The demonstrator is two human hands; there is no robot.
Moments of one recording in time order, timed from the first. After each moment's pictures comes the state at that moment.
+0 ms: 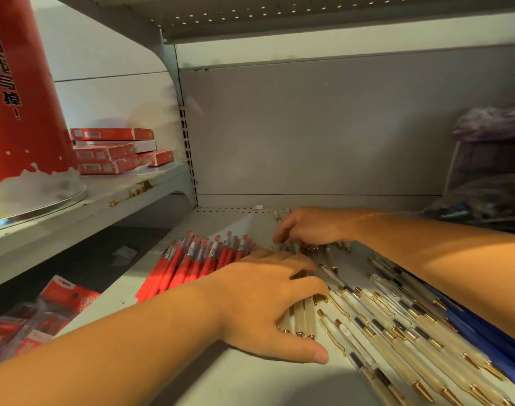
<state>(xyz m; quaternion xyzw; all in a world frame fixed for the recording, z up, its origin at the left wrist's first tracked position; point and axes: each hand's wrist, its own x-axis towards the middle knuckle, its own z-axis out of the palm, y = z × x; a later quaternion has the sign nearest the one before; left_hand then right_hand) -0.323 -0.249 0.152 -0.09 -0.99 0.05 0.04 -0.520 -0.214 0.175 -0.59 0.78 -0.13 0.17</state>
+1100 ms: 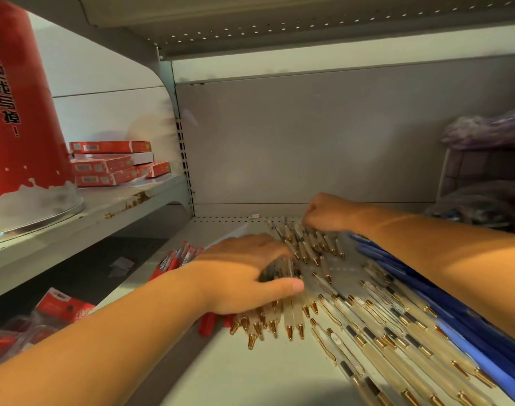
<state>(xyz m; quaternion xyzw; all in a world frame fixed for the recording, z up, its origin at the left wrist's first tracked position) -0.337 -0.278 0.164 0.08 -1.00 -0.01 0.04 -0.573 -0.211 0.183 -0.46 0.86 -0.20 0.06</state>
